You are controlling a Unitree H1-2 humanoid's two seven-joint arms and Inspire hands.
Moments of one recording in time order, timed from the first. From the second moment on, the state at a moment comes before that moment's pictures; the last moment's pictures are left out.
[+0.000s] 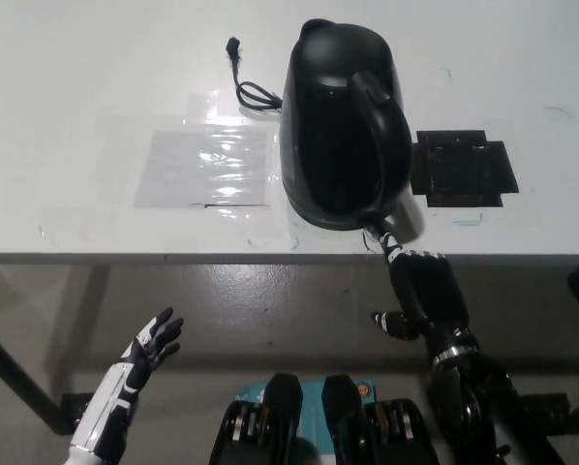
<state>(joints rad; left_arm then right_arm) 0.08 0.20 -0.02 -0.05 -0.05 -0.25 -0.18 -0.39 -0.10 0.36 0.36 -0.93 0.11 -0.18</state>
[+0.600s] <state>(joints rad) 0.08 0.20 -0.02 -0.05 -0.05 -0.25 -0.18 -0.43 -0.10 0.37 0.46 -0.91 0.10 -0.25</state>
